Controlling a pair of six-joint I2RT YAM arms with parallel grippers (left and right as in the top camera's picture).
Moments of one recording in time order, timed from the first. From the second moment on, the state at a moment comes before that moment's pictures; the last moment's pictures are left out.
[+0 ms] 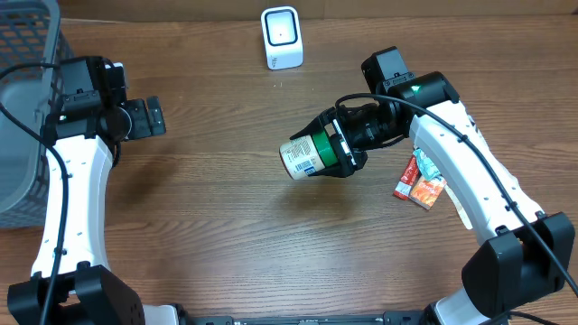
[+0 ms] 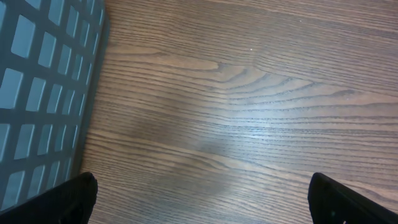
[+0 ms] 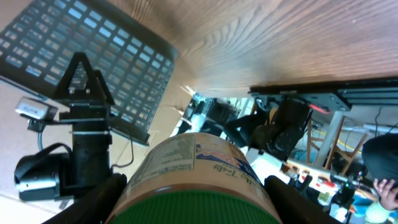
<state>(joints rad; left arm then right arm) 0.20 1.57 1.35 -0.79 -0.02 -0.02 0.34 1.75 1.56 -1.16 -1.03 1.25</state>
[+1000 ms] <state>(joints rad) 0.20 1.57 1.35 -0.79 -0.02 -0.02 0.34 1.75 1.56 -1.09 -0.52 1.27</state>
